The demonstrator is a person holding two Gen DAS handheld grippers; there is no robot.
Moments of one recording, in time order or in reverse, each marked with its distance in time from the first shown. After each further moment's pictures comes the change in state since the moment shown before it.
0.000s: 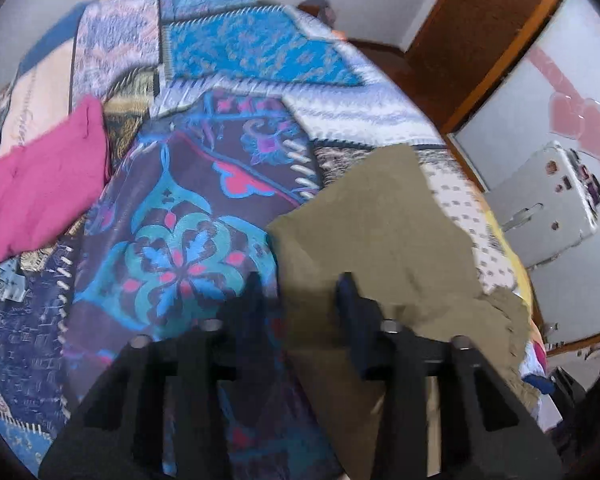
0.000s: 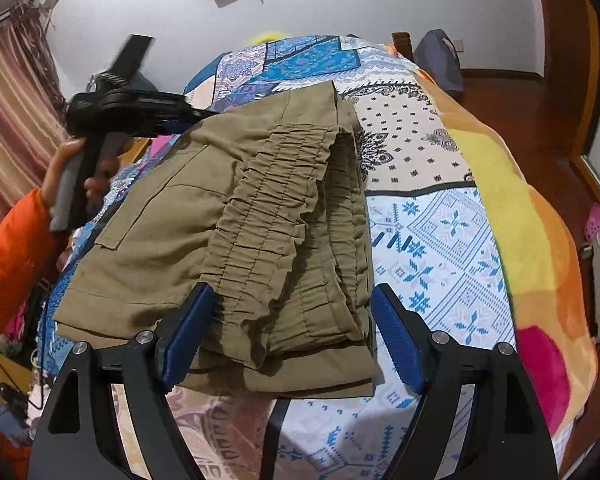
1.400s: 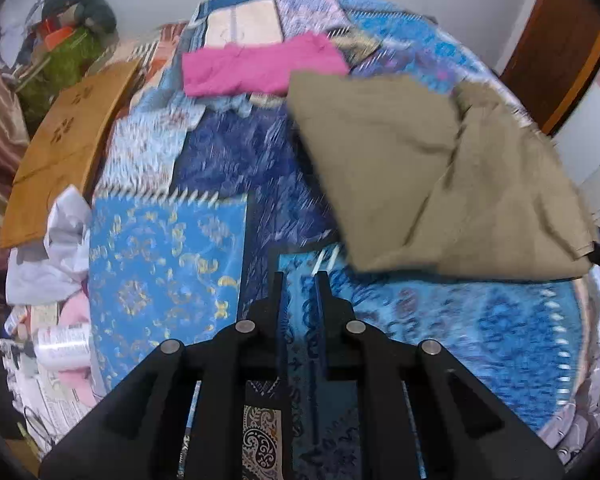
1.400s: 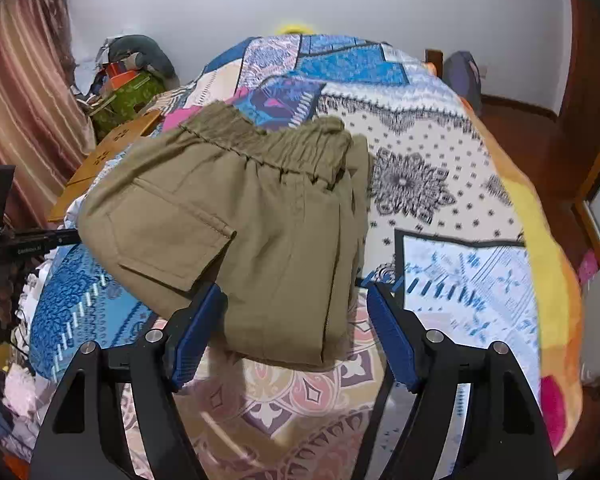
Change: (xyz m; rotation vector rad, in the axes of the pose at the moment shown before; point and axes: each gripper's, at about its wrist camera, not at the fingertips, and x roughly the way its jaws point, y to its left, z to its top) left arm -0.155 0.098 -0.217 -0.159 -0.087 0.300; right arm 0.014 0.064 0.027 -0.153 0.016 -0.060
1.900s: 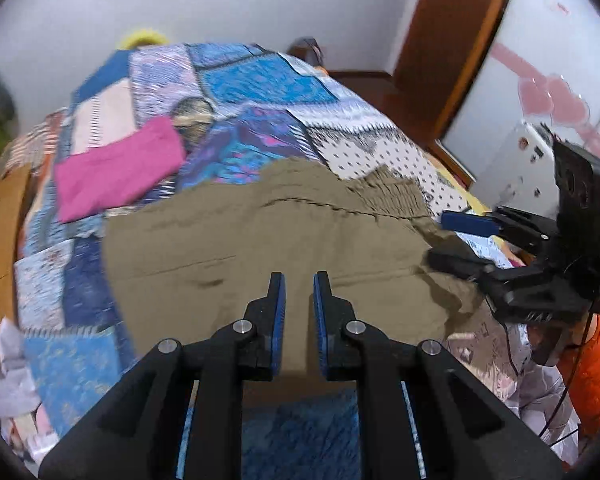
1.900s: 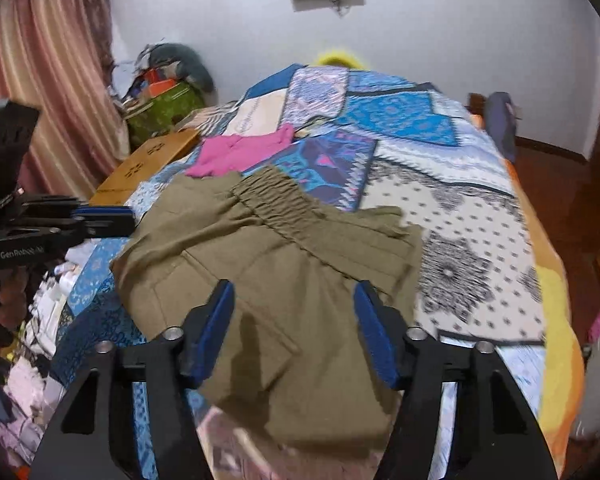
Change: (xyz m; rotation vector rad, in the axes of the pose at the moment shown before) left arm -0.012 -0.122 0.069 0.262 -0.074 -0.272; right arm 0.023 0.031 0.050 -0.102 -0.040 0.131
